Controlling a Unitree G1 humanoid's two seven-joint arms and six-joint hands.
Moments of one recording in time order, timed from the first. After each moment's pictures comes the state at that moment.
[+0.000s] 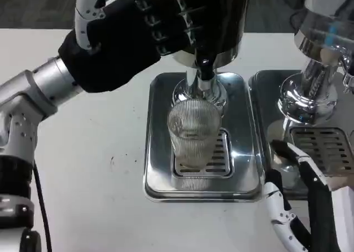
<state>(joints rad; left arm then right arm) -0.74 0.36 0.19 0.60 -0.58 0.22 -1.21 0.56 -0.02 0.22 -0.21 -0.63 -0.32 -0.46</state>
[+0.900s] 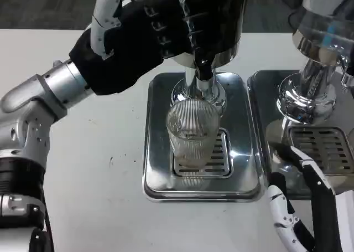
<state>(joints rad) -0.75 0.32 0.17 0.68 -0.47 0.06 -1.15 0.59 -0.02 0.22 -0.22 -0.62 -0.32 -0.46</state>
